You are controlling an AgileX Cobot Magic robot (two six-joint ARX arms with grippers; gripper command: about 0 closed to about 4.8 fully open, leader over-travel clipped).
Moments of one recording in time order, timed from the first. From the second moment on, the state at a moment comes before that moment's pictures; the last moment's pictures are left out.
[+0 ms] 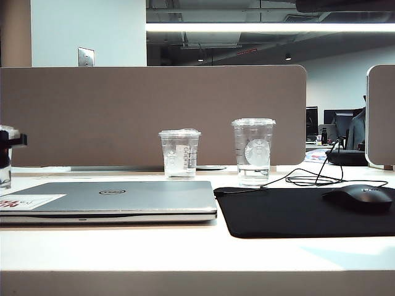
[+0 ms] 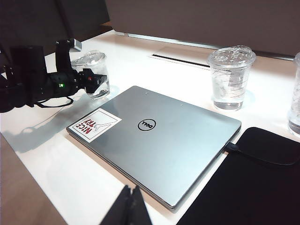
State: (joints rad) left arm 0.11 1.77 0.56 0.98 -0.01 -0.11; right arm 0.73 0.54 0.42 -0.02 0.00 0.12
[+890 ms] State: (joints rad) left arm 0.11 1.84 0.56 1.00 0.02 -0.11; right arm 0.73 0.54 0.42 -0.04 0.00 0.12
